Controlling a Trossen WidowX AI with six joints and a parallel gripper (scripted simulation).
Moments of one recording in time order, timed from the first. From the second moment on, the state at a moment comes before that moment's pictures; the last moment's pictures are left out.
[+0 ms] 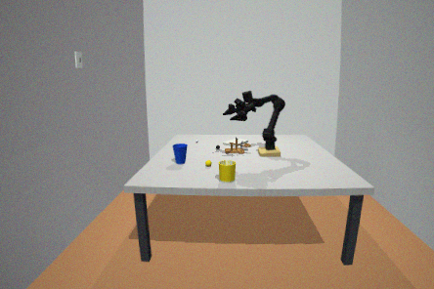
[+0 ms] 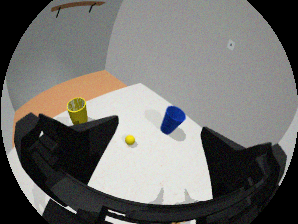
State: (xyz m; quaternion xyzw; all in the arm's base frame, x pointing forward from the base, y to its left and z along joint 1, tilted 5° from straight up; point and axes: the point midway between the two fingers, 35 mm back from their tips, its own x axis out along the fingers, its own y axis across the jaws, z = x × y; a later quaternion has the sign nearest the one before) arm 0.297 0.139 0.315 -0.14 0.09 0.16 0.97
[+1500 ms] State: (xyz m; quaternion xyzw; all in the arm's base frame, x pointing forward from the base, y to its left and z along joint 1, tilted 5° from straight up) arm 0.280 -0.069 0.163 0.01 0.65 -0.02 0.76
